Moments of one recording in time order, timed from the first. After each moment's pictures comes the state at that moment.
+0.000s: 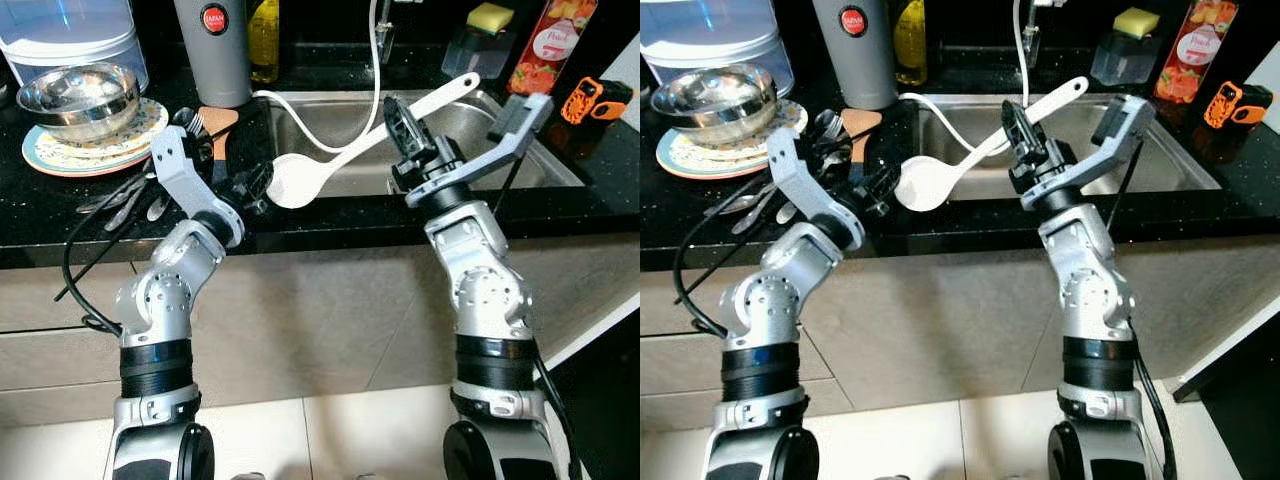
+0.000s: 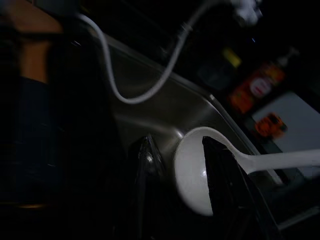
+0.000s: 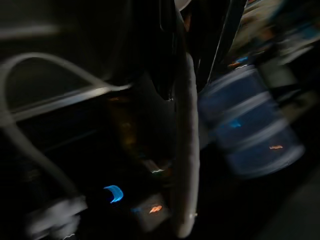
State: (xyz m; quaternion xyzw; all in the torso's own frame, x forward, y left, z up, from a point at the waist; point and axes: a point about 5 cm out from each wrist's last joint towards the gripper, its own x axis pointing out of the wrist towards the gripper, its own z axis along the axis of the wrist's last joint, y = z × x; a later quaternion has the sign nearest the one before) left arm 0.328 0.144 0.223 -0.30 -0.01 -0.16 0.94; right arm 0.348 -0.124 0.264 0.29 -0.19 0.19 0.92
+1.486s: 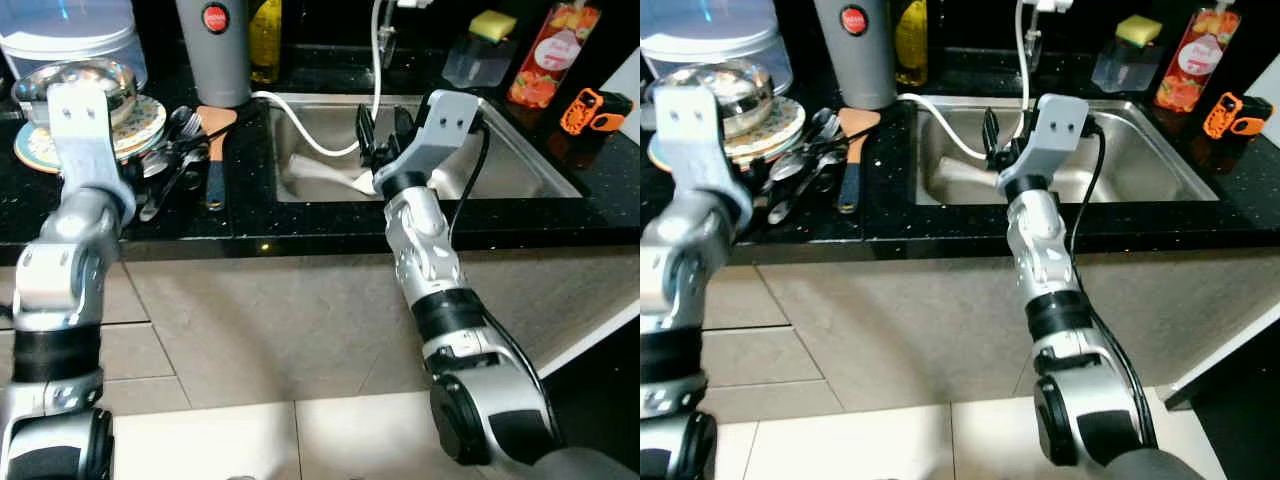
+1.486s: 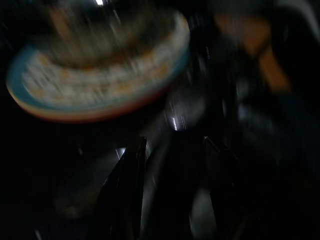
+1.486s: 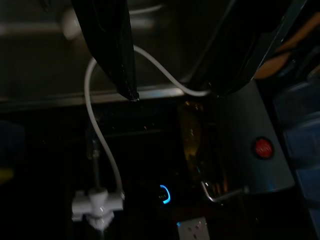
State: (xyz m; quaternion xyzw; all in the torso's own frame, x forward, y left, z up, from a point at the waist) left arm 0.307 0.236 0.228 0.08 0.10 0.09 0.99; right arm 0.376 -0.107 0.232 0.11 -0.20 0.08 0.97
